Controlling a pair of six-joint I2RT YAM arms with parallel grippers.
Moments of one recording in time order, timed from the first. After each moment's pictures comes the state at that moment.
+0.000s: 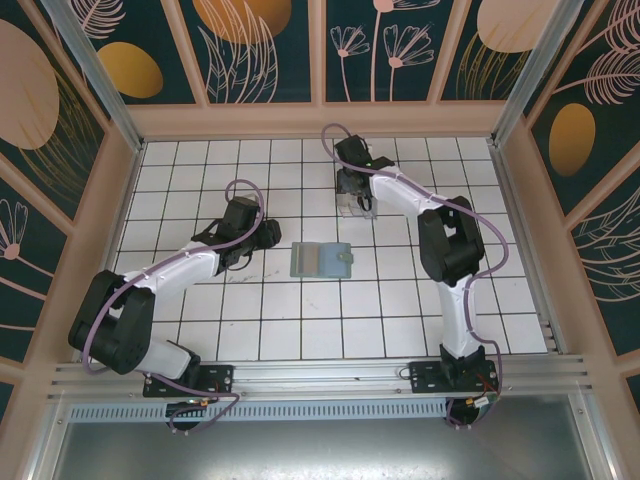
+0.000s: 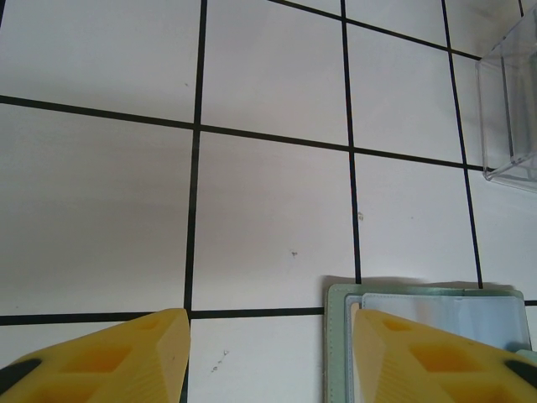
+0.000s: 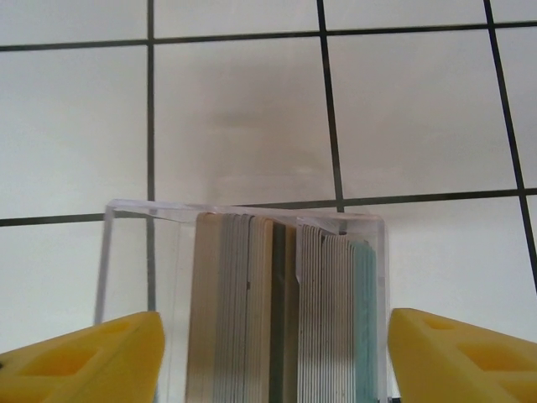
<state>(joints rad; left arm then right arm) -0.47 1.46 0.80 -0.14 -0.04 -0.61 0.51 2.13 1.72 -0.58 0.32 0.42</state>
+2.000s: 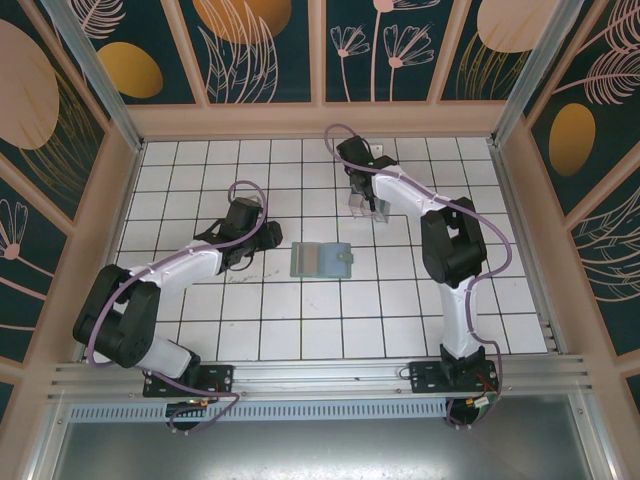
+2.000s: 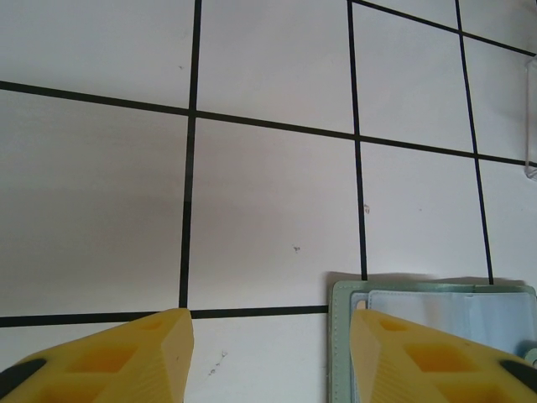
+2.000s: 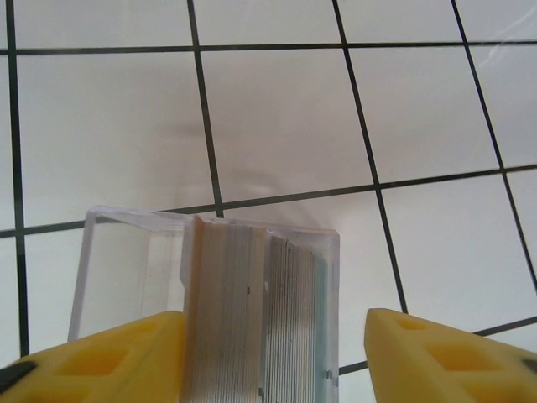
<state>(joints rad) -0.47 1.50 0.80 -0.13 -0.03 -0.61 0.51 2.10 1.71 -0.67 0.52 0.42</state>
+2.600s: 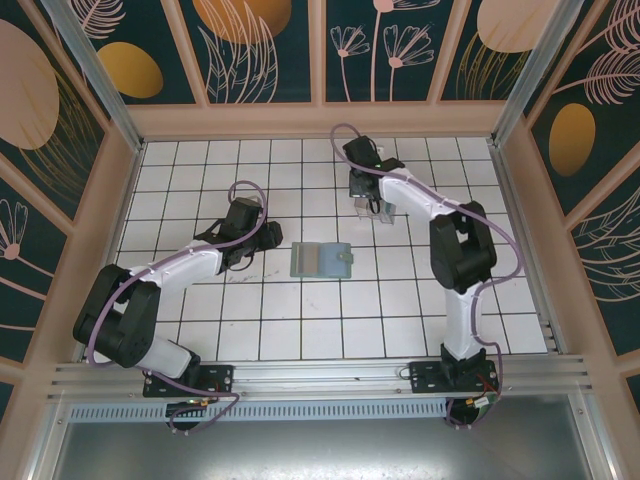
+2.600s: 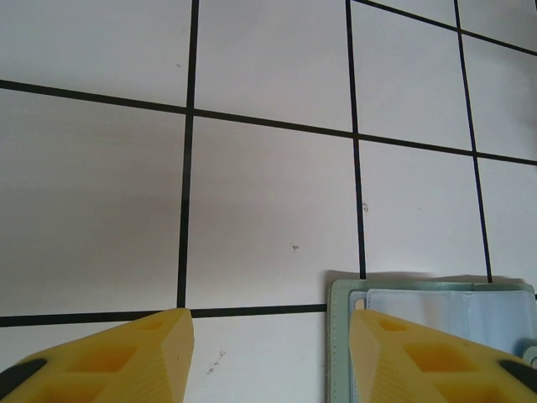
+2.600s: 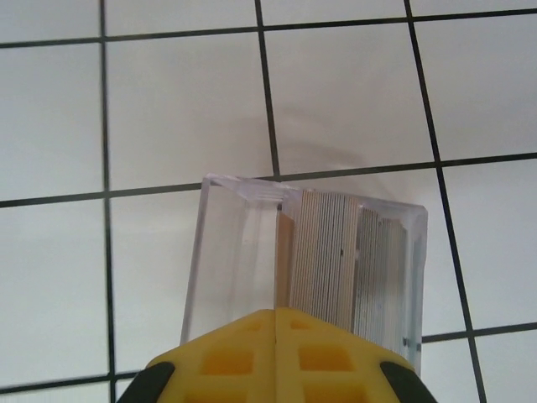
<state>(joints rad) -0.47 1.50 0.80 -0.13 -0.02 -0.61 0.49 1.99 1.60 -0.60 0.33 0.43</state>
